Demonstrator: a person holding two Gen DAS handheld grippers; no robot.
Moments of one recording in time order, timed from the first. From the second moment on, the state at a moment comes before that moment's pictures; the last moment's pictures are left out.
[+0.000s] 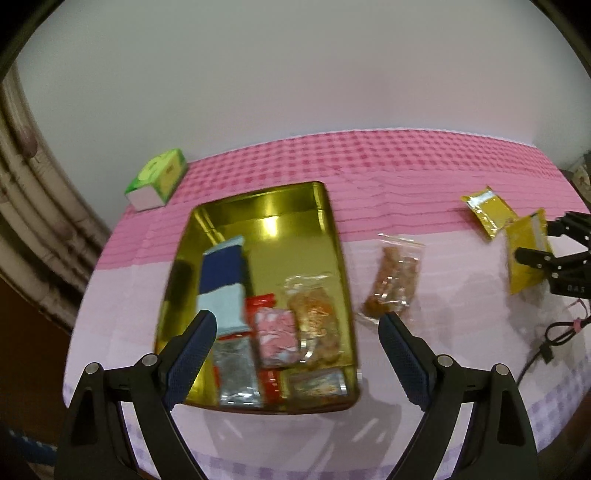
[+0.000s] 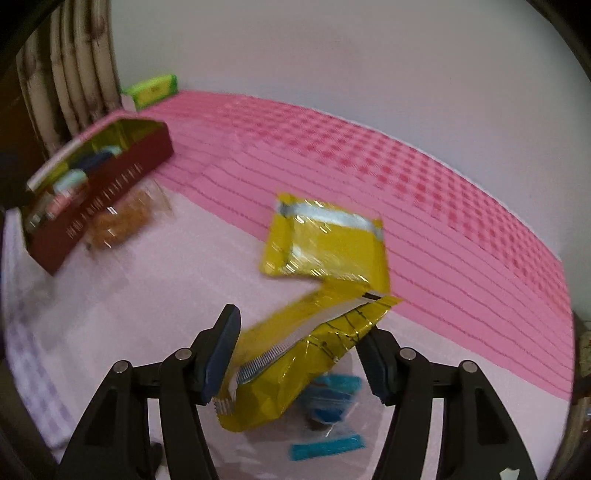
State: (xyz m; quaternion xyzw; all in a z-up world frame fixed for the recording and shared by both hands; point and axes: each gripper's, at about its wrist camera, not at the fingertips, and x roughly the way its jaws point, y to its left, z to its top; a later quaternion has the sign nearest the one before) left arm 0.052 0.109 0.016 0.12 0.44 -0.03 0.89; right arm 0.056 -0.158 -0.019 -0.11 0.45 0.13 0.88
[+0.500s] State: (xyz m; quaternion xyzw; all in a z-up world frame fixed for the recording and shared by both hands) left arm 0.049 0.100 0.008 0.10 0.46 -0.05 0.88; right arm 0.050 -0.140 -0.038 -0.02 0.45 0.13 0.89
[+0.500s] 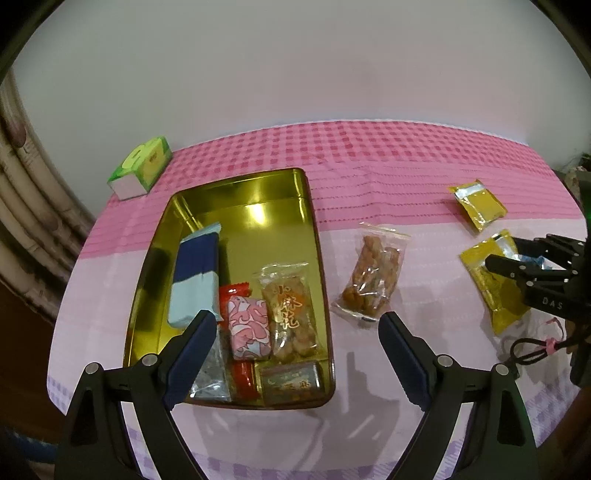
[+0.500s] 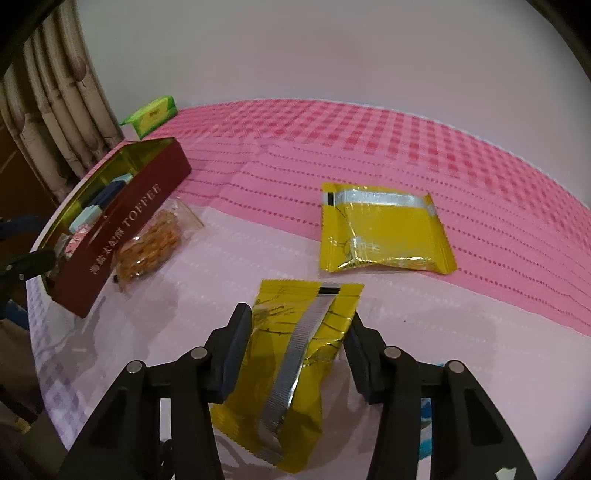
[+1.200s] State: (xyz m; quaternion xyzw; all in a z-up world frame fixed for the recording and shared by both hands) left arm 0.053 0.085 0.001 0.10 0.46 -0.07 0.88; right arm 0.033 -0.115 -0.052 -0.06 0.45 0.12 0.88
